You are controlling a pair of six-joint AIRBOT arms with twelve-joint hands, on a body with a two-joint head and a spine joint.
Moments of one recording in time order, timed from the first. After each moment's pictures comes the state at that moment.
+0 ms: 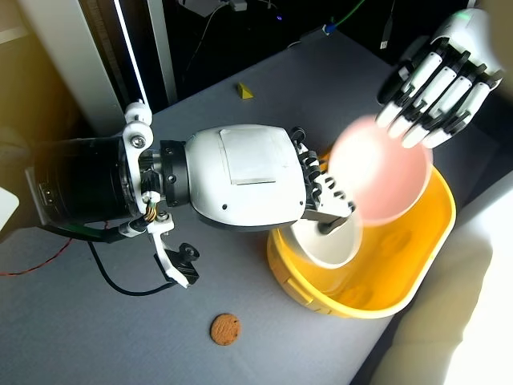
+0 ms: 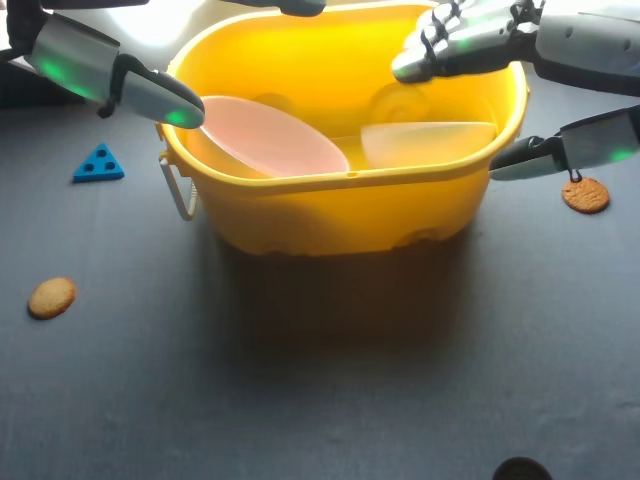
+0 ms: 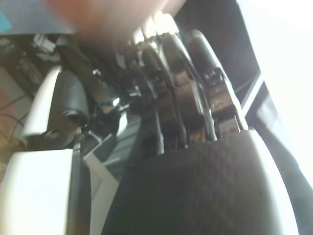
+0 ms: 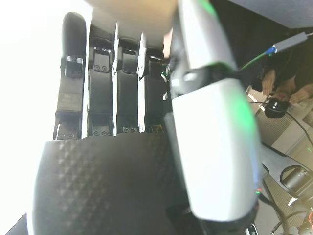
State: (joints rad) left arm -0.04 -1.27 1.97 1.34 -1.35 -0.42; right arm -0.15 -0.99 1.29 -0.75 0.73 -0.36
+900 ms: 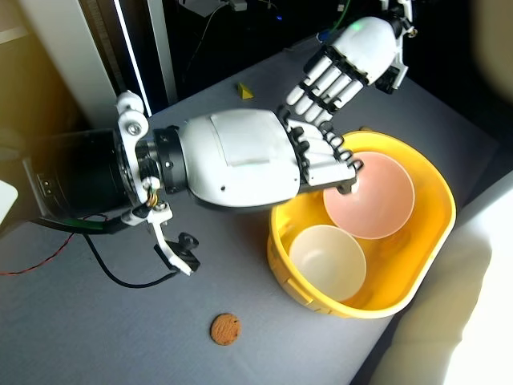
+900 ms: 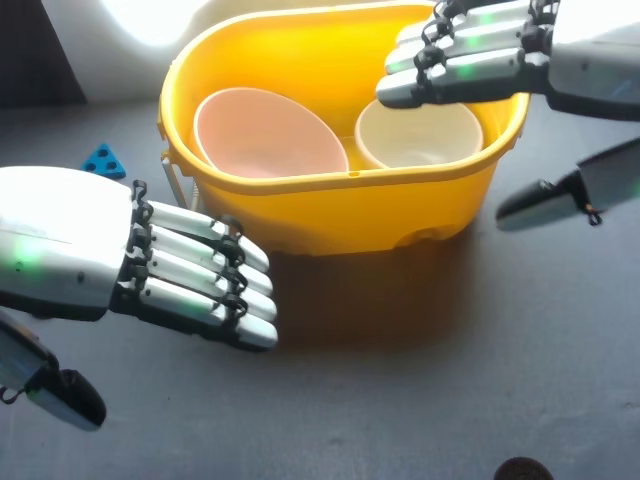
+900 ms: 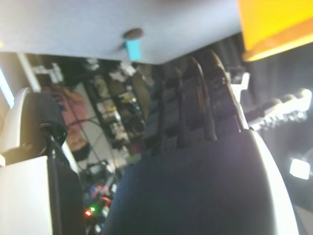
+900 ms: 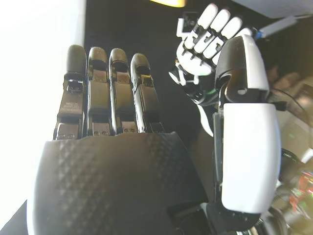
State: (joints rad) left arm 0.29 -0.91 1.35 1.44 -1.21 -0.21; right arm -0.15 -0.95 1.26 -0.91 0.86 -0.26
